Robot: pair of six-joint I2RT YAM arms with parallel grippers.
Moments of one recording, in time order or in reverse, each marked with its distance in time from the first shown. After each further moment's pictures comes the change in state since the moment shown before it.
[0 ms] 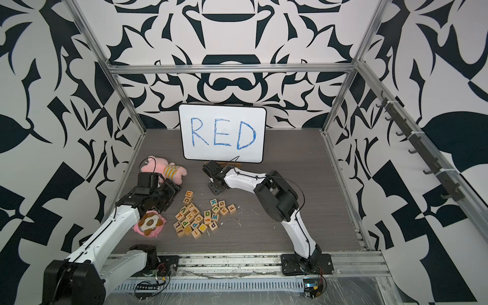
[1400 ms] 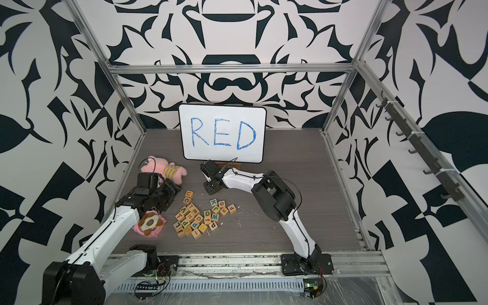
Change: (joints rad) left arm 0.000 -0.013 0.000 -0.010 0.005 -0.001; right arm 0.009 0.035 0.036 0.052 -0.108 0.087
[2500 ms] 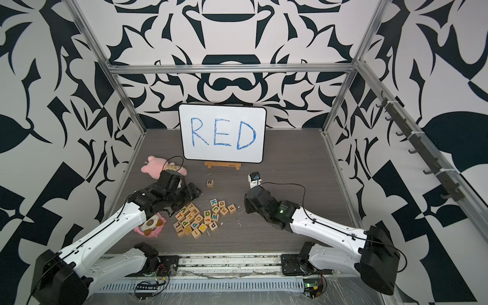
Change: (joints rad) left arm -0.399 0.034 0.136 -0.108 -0.109 0.025; right arm 0.053 -1.120 -0.971 0.164 0.327 0.359
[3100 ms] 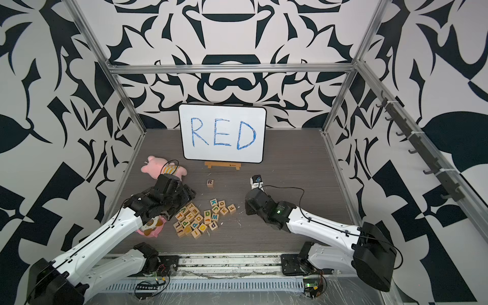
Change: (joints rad) left arm -0.011 -0.069 -0.030 -0.059 -0.114 -0.123; right arm -0.002 0.055 -0.018 -0.002 -0.008 0.088
